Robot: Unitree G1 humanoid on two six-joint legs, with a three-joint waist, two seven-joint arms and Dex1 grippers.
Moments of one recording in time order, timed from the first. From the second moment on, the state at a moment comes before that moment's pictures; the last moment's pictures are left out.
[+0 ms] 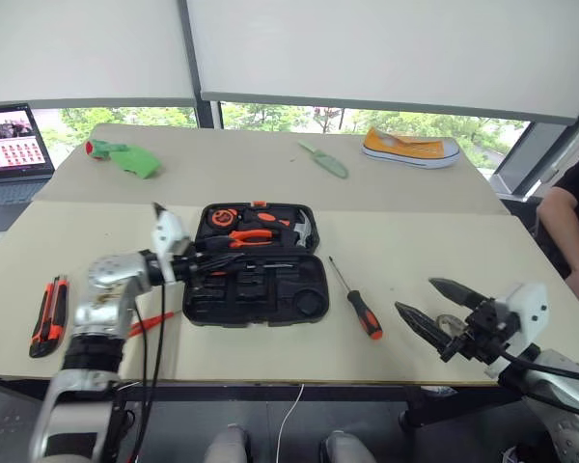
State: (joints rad) left arm -0.47 0.65 0.13 0.29 -0.40 0.02 -1.28; right arm 0.33 -0.64 -0.35 -0.63 0.63 0.47 0.53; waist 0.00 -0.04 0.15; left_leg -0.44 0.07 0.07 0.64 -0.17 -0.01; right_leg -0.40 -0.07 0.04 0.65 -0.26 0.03
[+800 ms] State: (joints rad) left arm -0.01 0.74 0.29 -0.06 -0.56 0.07 -1.34; right arm -0.15 -0.55 0.00 -0.51 0.59 1.10 0.23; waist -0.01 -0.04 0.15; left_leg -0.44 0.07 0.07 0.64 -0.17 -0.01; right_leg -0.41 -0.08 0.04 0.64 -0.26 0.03
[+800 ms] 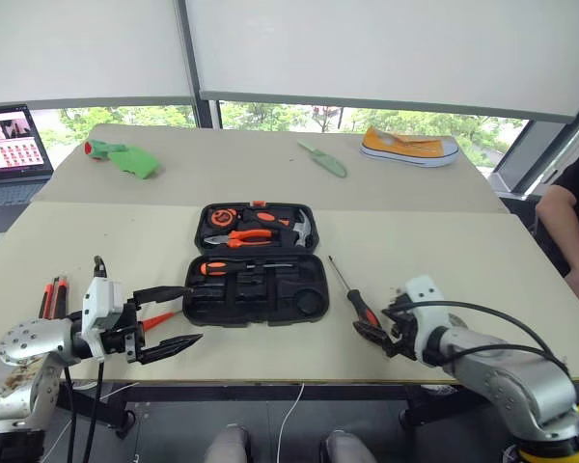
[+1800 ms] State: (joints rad) left arm 0.14 0.63 0.42 -0.14 -0.58 0.07 -1.04; right arm -0.94 -0.45 0.49 0.35 0.01 0.17 1.05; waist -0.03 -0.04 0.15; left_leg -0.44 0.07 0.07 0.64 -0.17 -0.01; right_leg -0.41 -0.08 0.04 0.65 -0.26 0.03
